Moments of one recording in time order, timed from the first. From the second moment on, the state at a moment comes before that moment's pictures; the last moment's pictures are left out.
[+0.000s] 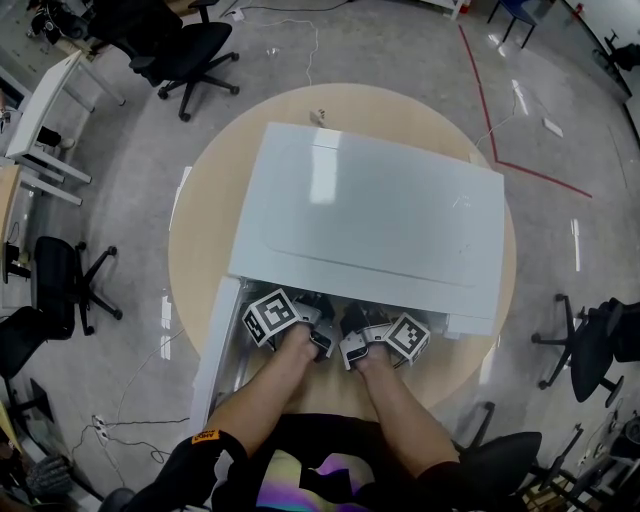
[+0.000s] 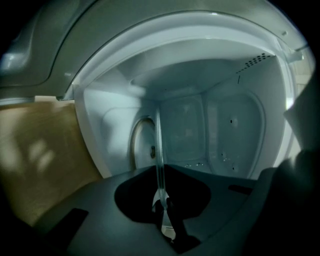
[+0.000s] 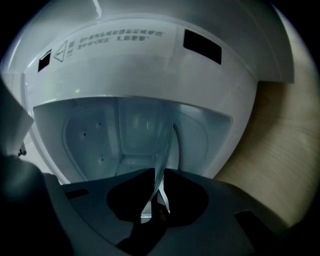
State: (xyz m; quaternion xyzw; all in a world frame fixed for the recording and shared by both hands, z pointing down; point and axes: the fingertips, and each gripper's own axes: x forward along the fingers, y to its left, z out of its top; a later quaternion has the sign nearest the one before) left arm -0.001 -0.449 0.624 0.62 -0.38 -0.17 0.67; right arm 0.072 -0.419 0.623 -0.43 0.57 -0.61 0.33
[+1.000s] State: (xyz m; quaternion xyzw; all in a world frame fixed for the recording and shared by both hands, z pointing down) left arm 0.002 -0.434 0.610 0.63 -0.35 -0.17 0.67; right arm 0.066 -0.431 0.623 -0.45 0.59 -0.60 0.30
